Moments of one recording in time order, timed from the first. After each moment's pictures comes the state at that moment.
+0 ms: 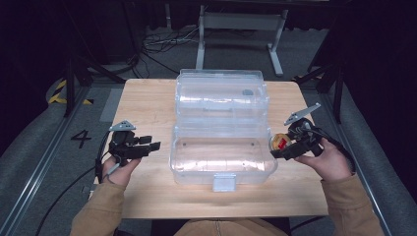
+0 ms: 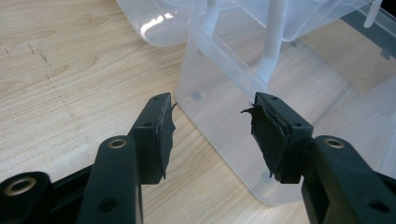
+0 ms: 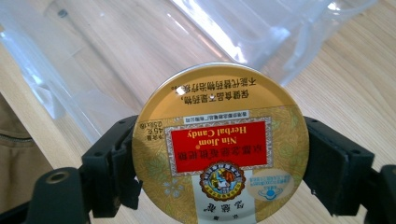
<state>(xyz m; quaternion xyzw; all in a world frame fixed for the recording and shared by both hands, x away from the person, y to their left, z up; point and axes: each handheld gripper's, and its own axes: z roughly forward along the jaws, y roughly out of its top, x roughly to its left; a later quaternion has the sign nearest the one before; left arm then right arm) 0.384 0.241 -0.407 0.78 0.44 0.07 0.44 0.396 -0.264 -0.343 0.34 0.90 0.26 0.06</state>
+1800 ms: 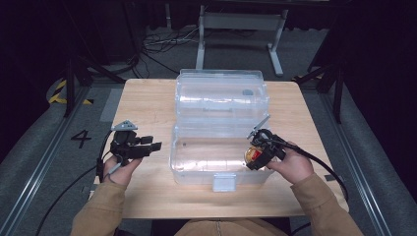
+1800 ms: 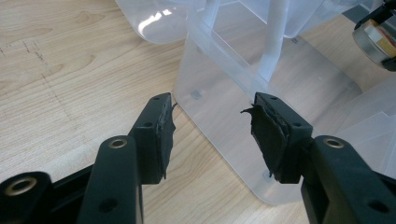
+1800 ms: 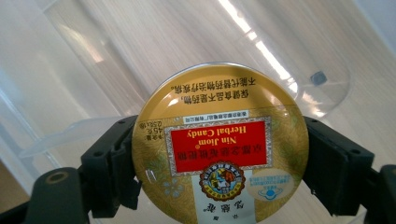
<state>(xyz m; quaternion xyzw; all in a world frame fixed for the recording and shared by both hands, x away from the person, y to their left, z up) 0.386 0.238 -0.409 0.78 0.43 0.06 0.44 0.410 -0.187 -0.400 0.31 0.94 0.14 0.03</state>
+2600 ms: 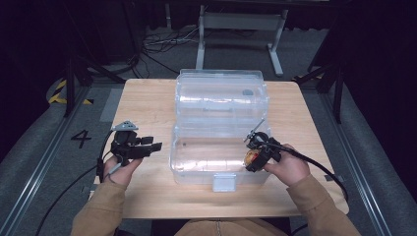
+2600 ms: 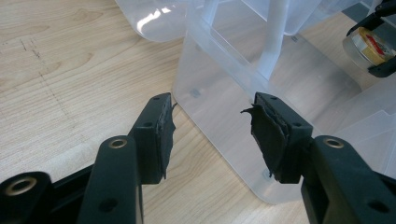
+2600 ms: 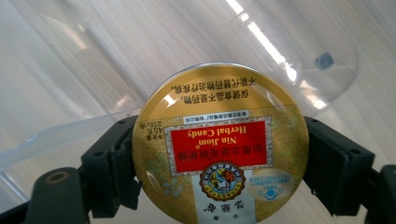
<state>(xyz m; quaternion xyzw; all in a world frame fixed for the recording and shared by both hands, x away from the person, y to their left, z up) 0.387 0.237 -0.409 0.79 0.43 0.06 0.44 0.410 -0.180 -0.413 0.33 0.94 0.11 0.04</state>
